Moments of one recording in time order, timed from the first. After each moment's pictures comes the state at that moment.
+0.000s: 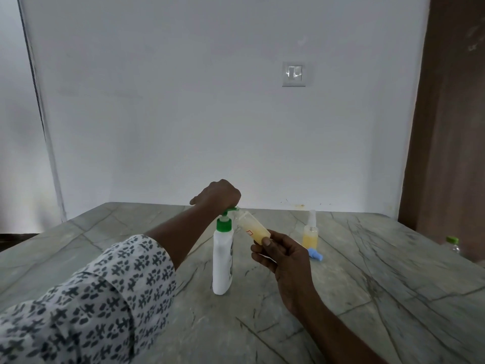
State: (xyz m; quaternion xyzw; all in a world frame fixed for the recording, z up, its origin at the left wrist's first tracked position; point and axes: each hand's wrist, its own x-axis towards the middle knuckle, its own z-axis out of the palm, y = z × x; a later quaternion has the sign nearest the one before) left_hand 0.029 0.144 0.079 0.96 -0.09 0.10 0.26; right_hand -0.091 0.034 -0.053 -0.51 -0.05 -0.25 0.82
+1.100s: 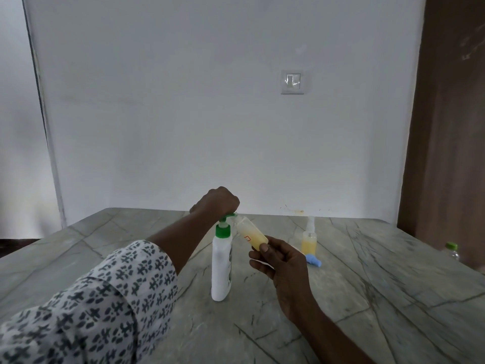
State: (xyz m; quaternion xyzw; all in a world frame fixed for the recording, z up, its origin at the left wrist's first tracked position) left_hand 0.033 0.143 0.078 0.96 -0.07 0.10 0.27; right_hand -0.094 0.035 -0.051 -0.52 -0.04 -0.25 0.82
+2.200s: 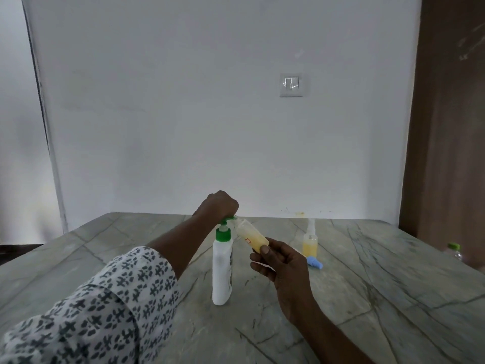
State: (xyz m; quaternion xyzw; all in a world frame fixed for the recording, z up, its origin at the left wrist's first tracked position) left_hand 0.041 0.141 0.077 0.95 -0.08 0.08 0.28; right_hand -0.092 0.033 -0.052 -0.52 -0.05 -0.25 0.81
